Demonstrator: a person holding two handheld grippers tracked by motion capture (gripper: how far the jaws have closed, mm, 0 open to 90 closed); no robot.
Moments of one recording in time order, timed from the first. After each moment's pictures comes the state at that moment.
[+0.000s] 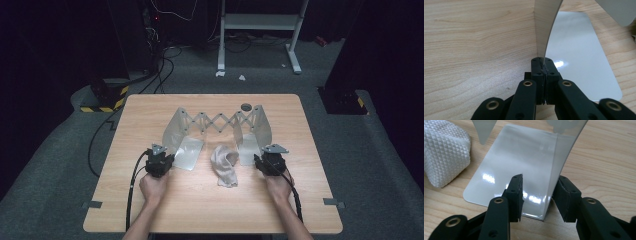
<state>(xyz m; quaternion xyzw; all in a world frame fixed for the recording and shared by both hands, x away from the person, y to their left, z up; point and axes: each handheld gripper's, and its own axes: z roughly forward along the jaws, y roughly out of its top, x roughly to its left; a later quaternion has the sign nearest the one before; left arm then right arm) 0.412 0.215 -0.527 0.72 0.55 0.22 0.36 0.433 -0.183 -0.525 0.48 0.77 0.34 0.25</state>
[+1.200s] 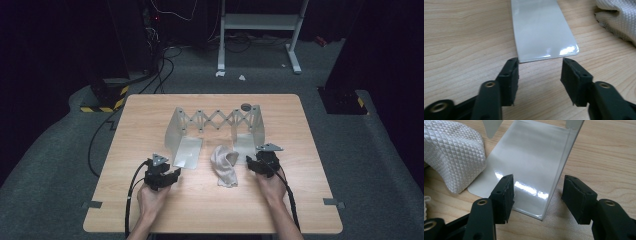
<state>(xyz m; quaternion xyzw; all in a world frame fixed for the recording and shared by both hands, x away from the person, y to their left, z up) 0.365 0.201 -0.511 0.75 0.53 0.19 0.35 0.437 -0.167 -0.527 0.49 0.77 0.34 0.22</state>
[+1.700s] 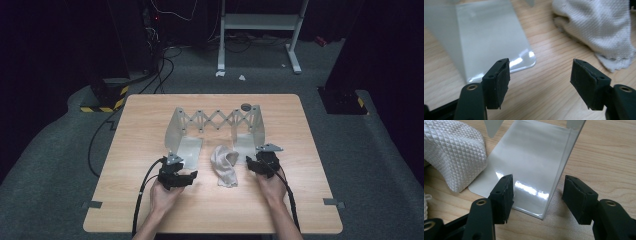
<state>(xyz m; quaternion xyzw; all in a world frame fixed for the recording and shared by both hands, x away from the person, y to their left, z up) 0.374 0.161 -0.502 0.78 0.47 0.14 0.38 0.437 -0.167 -0.527 0.49 0.77 0.34 0.22</state>
